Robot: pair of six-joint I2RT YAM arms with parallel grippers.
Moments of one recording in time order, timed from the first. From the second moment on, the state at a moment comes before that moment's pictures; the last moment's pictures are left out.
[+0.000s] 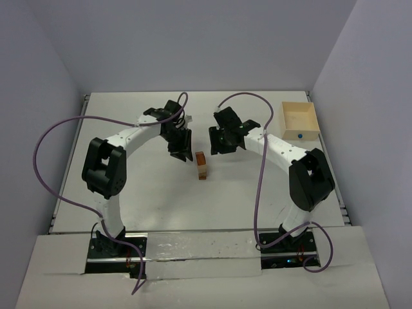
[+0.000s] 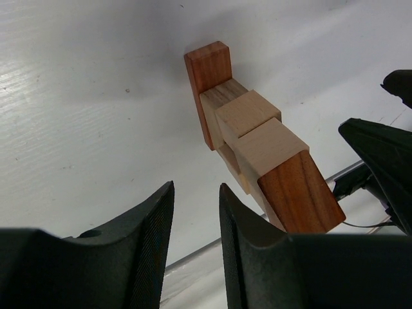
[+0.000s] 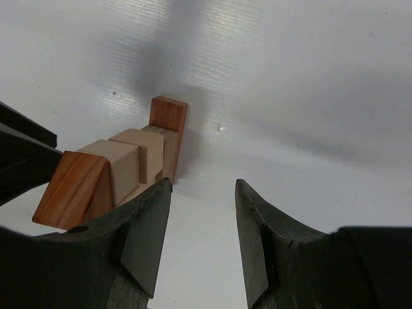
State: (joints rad) left arm -0.51 1.95 1.56 -0.88 0.37 -0.39; right arm 0.59 1.71 1.32 -0.60 -0.01 0.41
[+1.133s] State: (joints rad) left arm -0.54 1.90 1.55 -0.88 0.34 -0.39; right arm 0.63 1.71 1.33 -0.60 -0.01 0.41
